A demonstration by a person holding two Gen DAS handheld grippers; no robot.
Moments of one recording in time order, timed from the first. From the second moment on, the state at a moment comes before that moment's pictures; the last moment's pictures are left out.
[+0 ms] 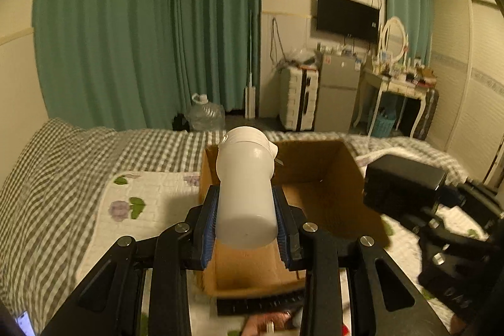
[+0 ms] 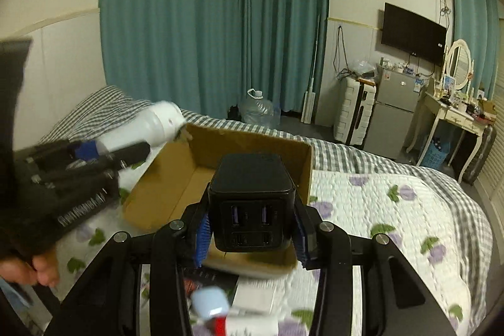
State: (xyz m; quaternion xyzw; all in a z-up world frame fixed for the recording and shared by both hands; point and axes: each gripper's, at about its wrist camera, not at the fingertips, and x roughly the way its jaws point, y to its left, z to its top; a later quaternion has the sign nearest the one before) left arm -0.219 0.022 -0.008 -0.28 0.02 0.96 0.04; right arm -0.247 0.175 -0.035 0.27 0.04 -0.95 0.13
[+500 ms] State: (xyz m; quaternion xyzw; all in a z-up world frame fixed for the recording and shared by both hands) left arm -0.269 0.025 -0.059 -0.32 0.01 0.95 0.04; right arm -0.306 0.177 -0.081 0.30 0.04 -0.94 0.13
